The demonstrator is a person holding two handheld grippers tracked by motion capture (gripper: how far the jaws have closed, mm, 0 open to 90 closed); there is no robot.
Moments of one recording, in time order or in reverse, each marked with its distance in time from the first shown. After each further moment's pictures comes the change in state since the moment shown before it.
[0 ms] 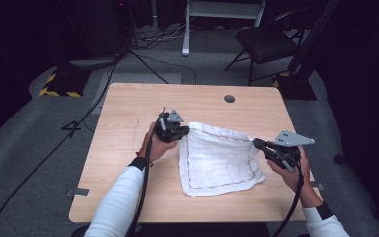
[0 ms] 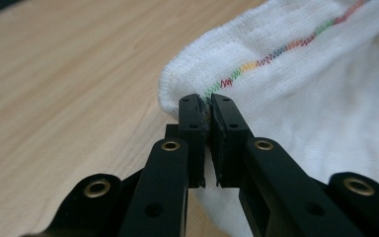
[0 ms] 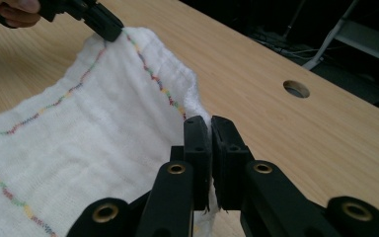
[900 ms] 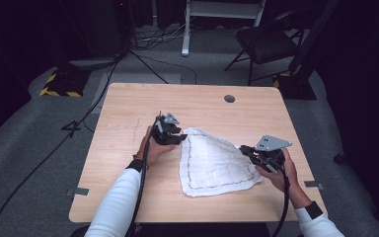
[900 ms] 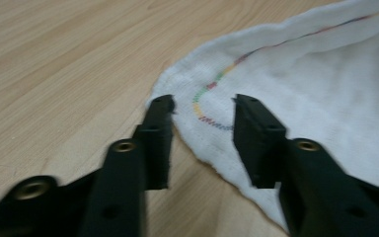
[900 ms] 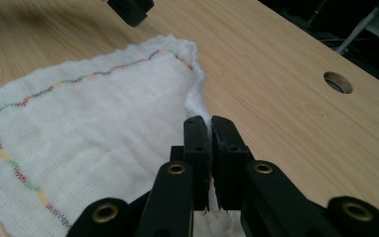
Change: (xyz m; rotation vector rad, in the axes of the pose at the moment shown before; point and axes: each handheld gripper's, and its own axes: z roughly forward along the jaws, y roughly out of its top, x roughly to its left) left arm 0.013 -0.026 0.038 0.104 0.039 -0.100; right arm 0.026 -0.003 0.032 0.099 0.058 -0.088
